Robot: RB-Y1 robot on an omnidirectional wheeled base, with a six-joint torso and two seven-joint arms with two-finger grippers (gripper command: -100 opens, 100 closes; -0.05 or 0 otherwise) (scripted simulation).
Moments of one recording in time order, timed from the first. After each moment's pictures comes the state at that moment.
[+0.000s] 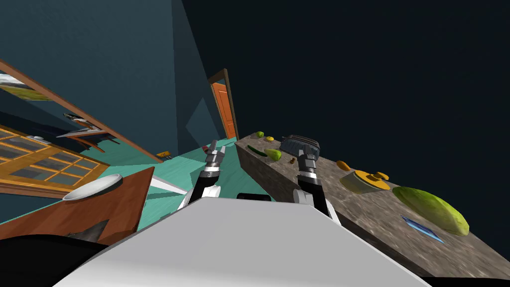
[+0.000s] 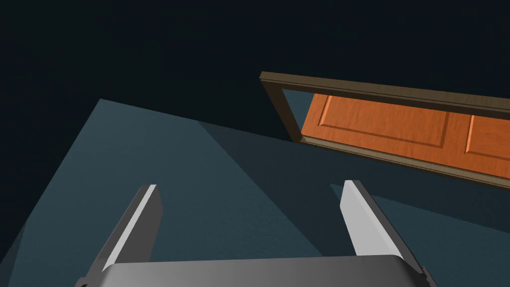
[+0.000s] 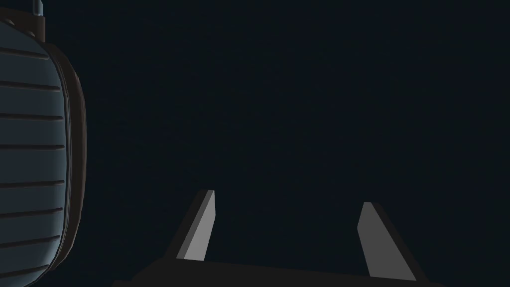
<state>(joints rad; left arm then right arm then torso) 0.54 0.05 -0.07 -2.26 -0.12 -0.37 0.15 0.53 0.03 -0.06 -2.25 0.09 -0.35 0.11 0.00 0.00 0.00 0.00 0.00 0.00</state>
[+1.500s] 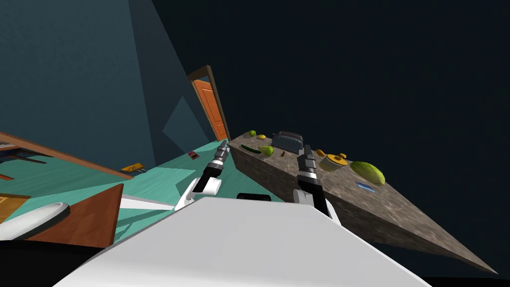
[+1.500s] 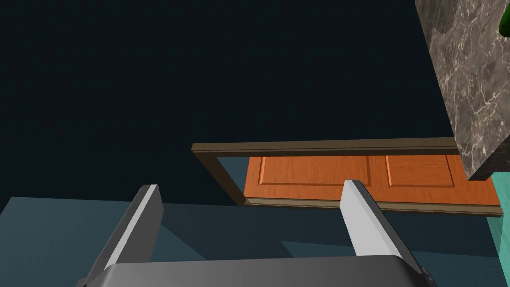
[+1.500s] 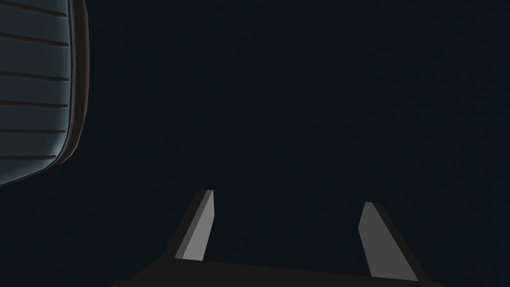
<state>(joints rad) 0.40 0.16 -0.08 -2.23 -0.14 0.01 0.13 0.53 0.03 -0.06 -2.25 0.09 -0.35 0.11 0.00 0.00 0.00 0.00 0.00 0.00</state>
